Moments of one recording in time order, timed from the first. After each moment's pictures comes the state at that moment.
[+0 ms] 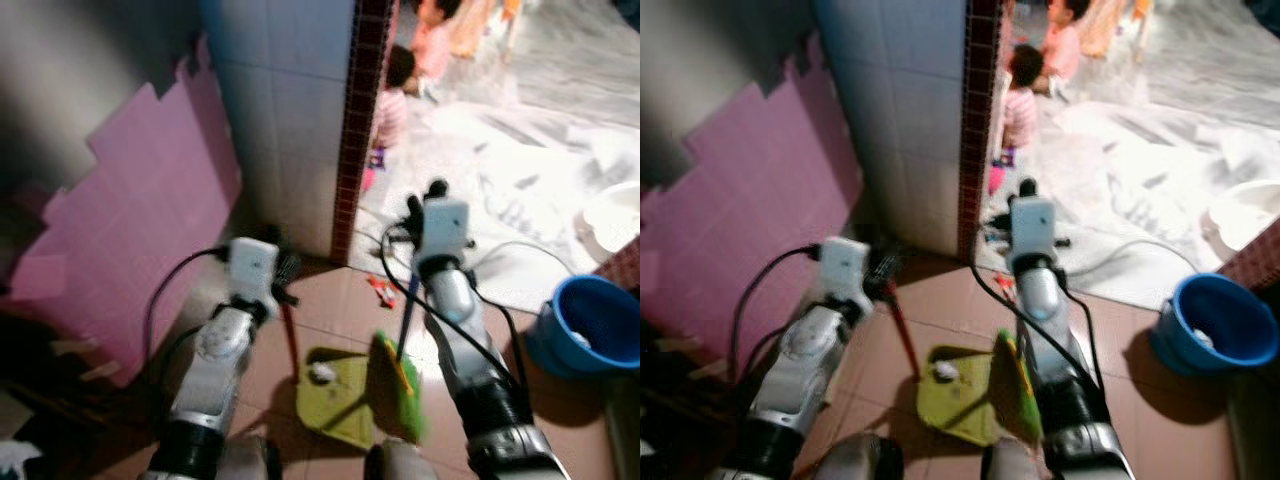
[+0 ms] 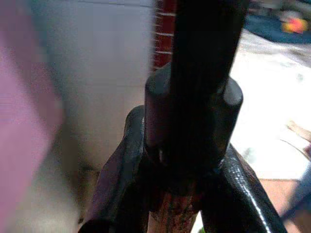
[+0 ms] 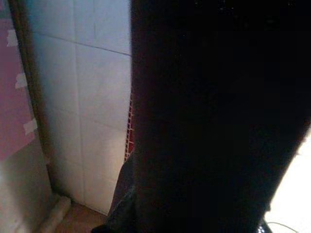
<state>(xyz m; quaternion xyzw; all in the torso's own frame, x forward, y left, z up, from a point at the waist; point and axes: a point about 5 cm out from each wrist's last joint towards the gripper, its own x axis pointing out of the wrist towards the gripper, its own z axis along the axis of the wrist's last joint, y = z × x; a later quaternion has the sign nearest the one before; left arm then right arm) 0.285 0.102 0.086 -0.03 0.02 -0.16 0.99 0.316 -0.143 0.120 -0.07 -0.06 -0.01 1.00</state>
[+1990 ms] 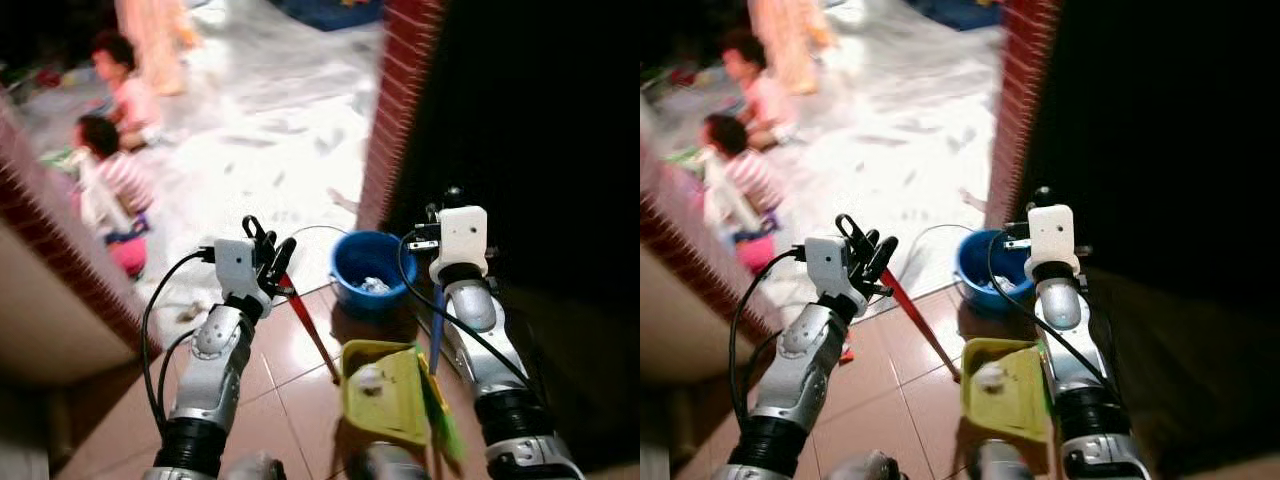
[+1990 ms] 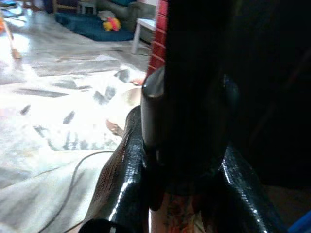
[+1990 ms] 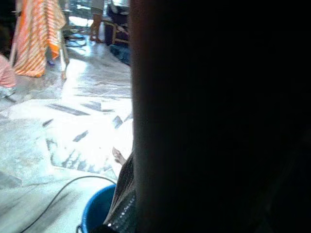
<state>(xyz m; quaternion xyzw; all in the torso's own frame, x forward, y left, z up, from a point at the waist) 0.290 0.102 0.087 -0.10 0.02 -0.16 0.98 0.315 -0.159 0.116 -0.11 -0.05 -0.01 0.99</state>
